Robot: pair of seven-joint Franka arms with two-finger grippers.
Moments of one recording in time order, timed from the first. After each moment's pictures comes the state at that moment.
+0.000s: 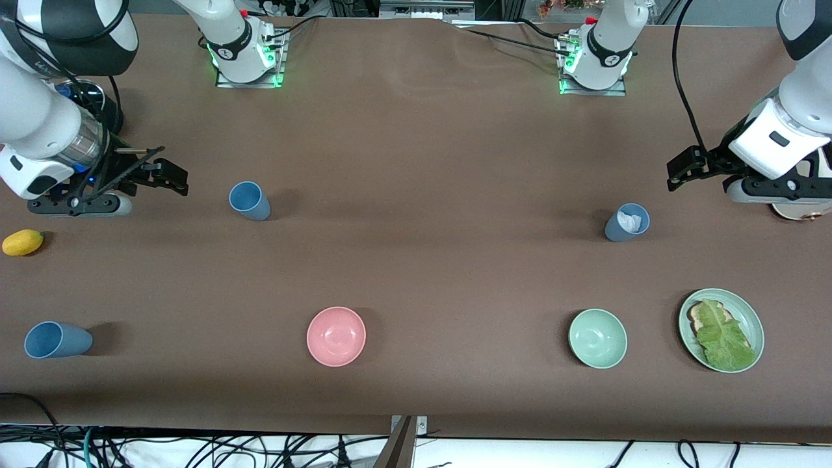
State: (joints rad) left arm -0.03 0.04 -0.05 -1.66 0.00 1.70 -0.08; right arm 0.09 0.11 0.04 -1.66 0.02 1.72 0.12
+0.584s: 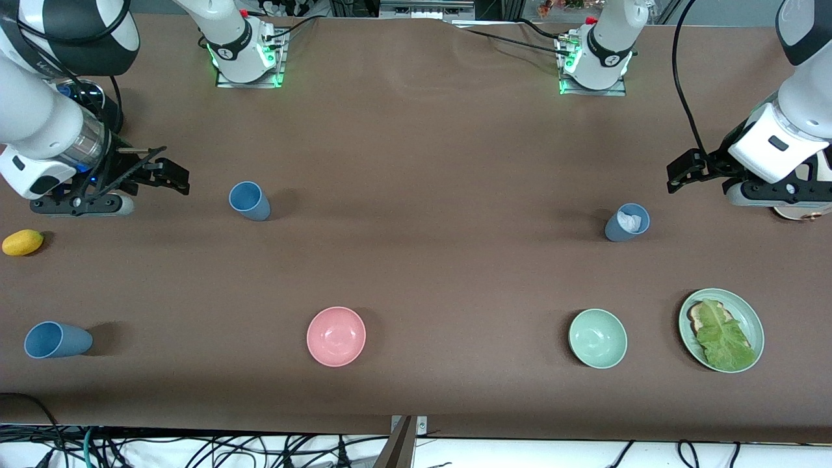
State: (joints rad) left arm -0.03 0.04 -0.05 -1.66 0.00 1.70 -0.08; right arm 0.09 0.11 0.04 -1.66 0.02 1.71 0.12
